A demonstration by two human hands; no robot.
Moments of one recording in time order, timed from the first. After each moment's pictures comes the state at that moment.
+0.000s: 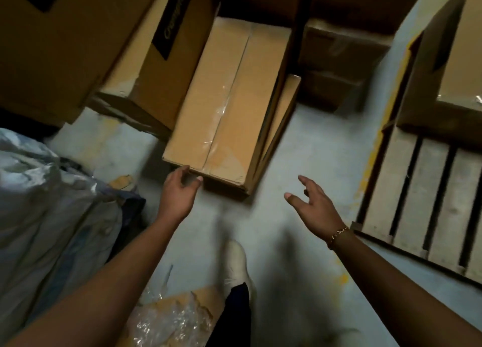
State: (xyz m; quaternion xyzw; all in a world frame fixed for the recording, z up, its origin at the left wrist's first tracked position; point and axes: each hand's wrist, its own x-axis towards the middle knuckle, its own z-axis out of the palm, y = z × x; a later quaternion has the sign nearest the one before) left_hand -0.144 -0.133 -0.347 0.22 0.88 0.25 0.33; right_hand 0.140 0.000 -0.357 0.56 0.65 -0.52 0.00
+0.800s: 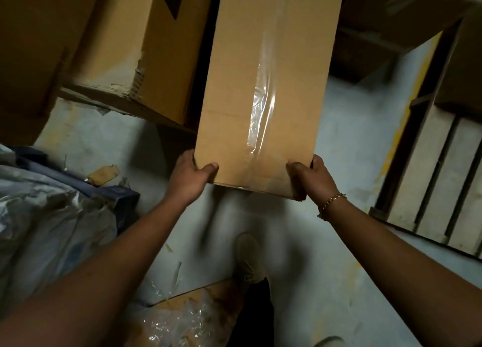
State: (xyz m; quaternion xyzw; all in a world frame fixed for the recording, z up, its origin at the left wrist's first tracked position) left_hand -0.281 -0.086 -0.454 0.21 0.86 0.19 0.43; right_hand -0.029 0.037 -0.469 0.67 0.45 -0.59 0.00
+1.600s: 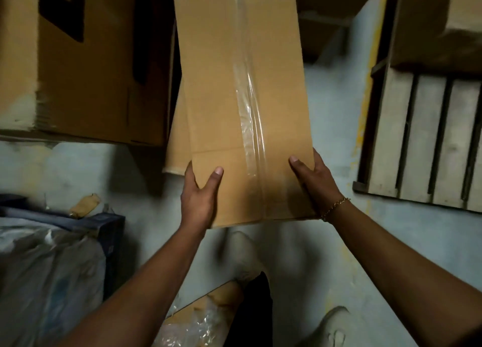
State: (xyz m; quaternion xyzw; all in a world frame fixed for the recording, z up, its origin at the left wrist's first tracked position) left_hand -0.166 -0.072 -0.449 0.16 0.81 0.35 0.45; right_hand 0.065 0.034 -0.466 0.66 0.40 -0.62 -0.15
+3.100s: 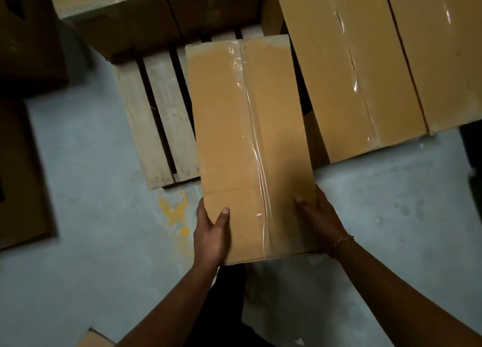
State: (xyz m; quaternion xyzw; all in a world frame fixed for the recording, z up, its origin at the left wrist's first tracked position) left_hand 0.599 -0.070 -0.500 0.28 0.76 0.16 0.56; right_hand 0.852 -0.073 -0.501 0.77 0.25 -0.56 -0.19
